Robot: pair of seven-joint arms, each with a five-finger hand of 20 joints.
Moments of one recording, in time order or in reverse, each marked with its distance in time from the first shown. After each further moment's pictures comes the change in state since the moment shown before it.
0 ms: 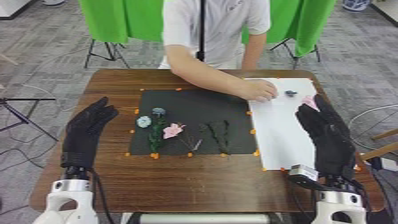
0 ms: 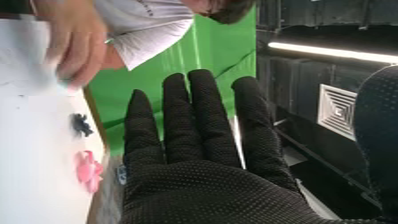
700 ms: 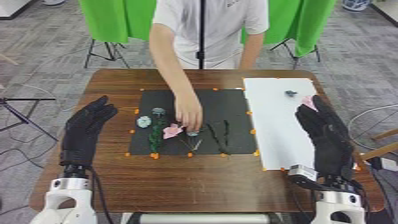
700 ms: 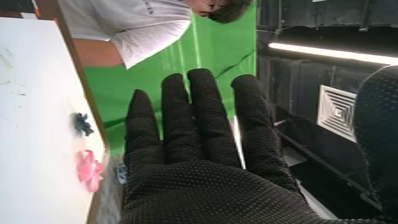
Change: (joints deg) left arm -0.3 1.2 0.0 -0.1 -0.6 0.2 0.2; right arm 0.0 0.2 -0.3 0.2 -0.5 0.4 -0.2
